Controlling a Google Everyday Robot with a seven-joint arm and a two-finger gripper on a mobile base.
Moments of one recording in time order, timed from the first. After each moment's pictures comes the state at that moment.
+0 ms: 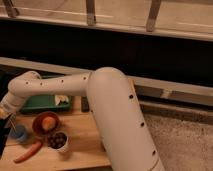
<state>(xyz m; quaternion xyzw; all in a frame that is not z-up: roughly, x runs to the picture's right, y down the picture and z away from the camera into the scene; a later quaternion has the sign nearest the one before) -0.480 0.111 0.710 -0.42 -0.28 0.27 0.82</state>
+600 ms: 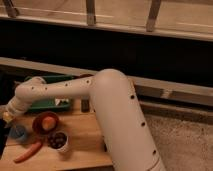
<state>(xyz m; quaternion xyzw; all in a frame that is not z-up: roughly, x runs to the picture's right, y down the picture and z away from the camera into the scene) -0.473 0.136 0.728 -0.44 -0.27 0.30 0.80</state>
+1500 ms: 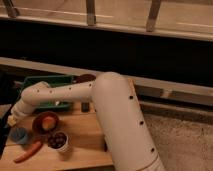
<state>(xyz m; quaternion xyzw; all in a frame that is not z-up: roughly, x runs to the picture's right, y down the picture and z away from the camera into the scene) -0.468 0.154 0.747 -0.47 -0.26 0.32 0.78</state>
